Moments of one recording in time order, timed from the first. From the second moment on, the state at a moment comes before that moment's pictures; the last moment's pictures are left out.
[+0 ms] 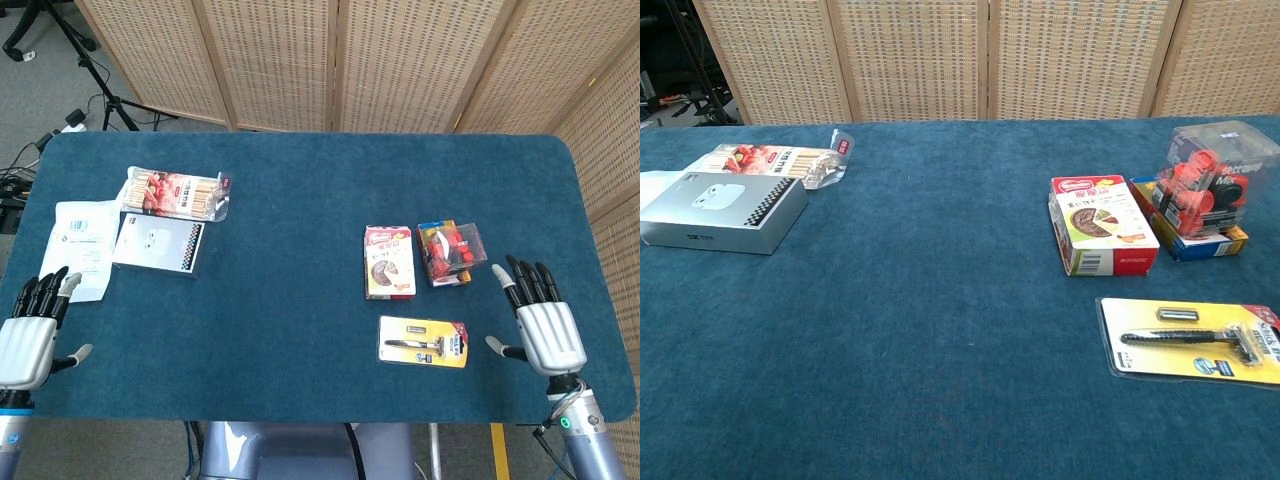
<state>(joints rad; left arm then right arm) -0.11 -1.17 -0.04 -1.68 1.50 1.48 0.19 0.21 -1.13 0.14 -1.77 -1.50 1.36 -0.27</state>
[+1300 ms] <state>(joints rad) -0.13 -1.20 -0.08 -1.62 1.44 1.46 0.16 0.88 -1.11 0.18 -1.57 -0.43 0.74 -0.69</state>
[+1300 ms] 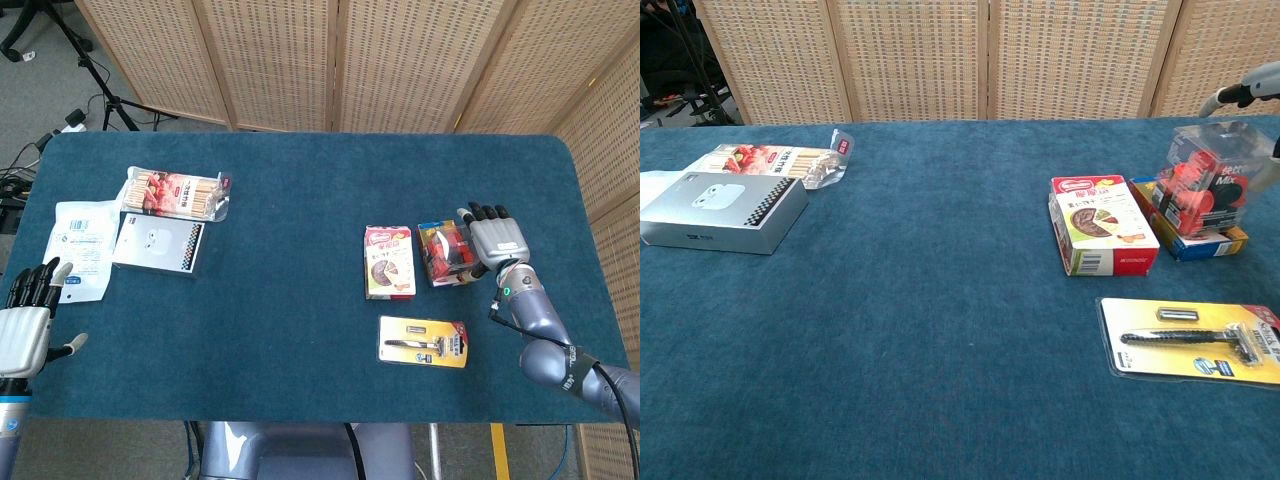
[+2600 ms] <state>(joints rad) -0.14 -1.21 -0.06 -1.63 1.47 1.45 0.16 0.92 -1.20 0.17 -1.58 -0.64 0.96 -0.71</state>
